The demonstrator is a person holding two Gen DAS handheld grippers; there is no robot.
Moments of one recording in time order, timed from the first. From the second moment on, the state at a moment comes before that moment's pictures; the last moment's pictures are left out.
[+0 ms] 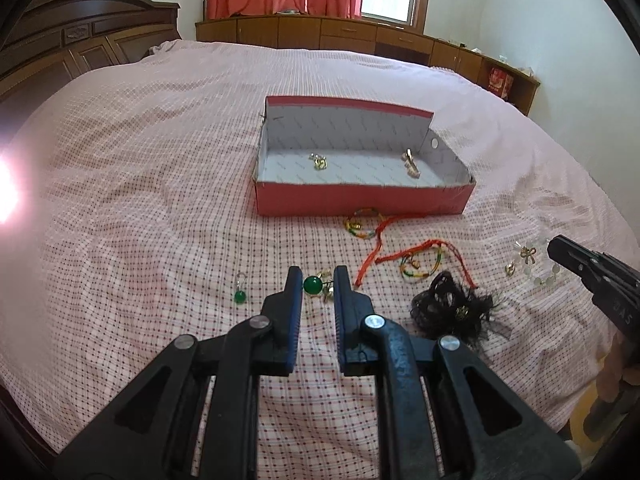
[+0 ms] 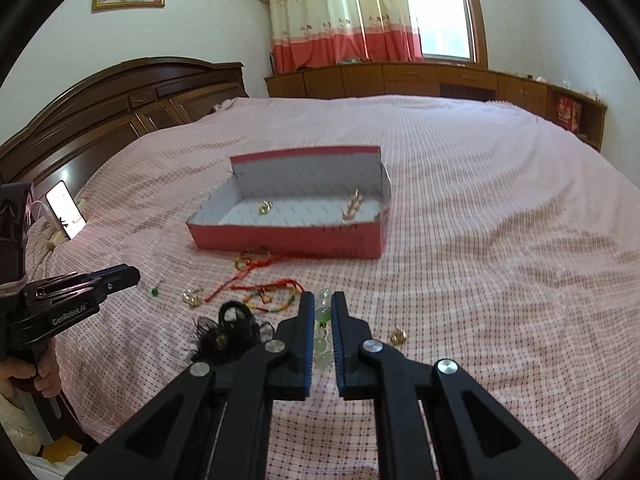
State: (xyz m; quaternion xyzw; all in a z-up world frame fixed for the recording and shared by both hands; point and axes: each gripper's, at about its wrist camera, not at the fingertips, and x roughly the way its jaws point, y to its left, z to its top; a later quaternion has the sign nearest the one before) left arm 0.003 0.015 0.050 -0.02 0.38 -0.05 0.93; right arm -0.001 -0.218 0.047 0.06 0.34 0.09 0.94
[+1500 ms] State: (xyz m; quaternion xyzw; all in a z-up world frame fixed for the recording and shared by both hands) left arm 0.181 0.009 0.041 -0.04 0.36 -0.02 0.93; right arm 0.178 -0.214 0.031 0.06 0.34 0.07 0.93
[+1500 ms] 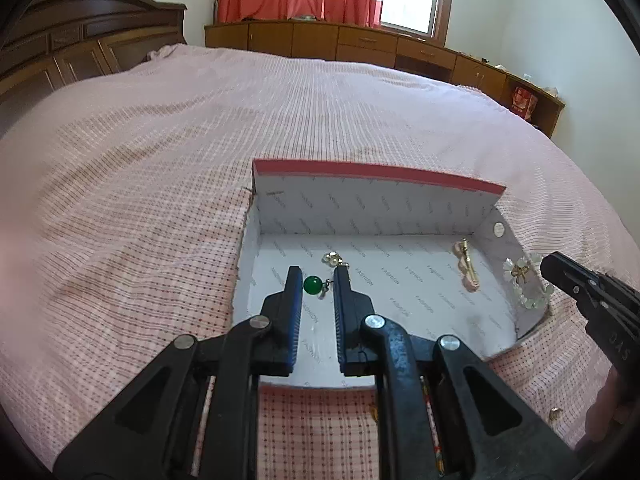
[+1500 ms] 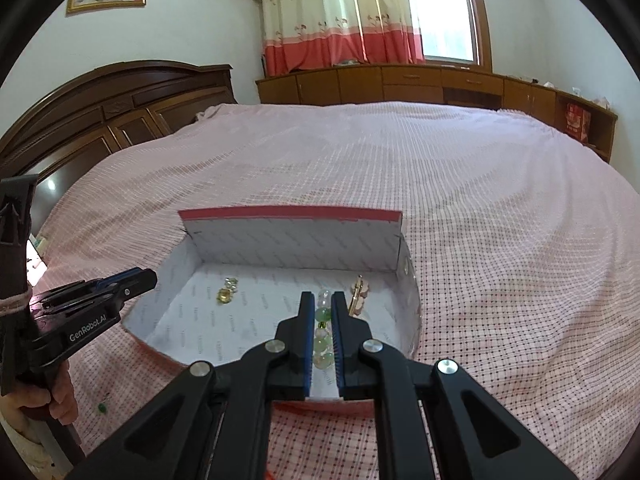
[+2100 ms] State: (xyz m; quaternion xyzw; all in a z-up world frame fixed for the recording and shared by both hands) left arm 0.206 0.005 0.003 -0.05 0.39 -0.01 0.92; right arm 0.203 -0.216 -0.009 0.06 0.38 0.06 0.92
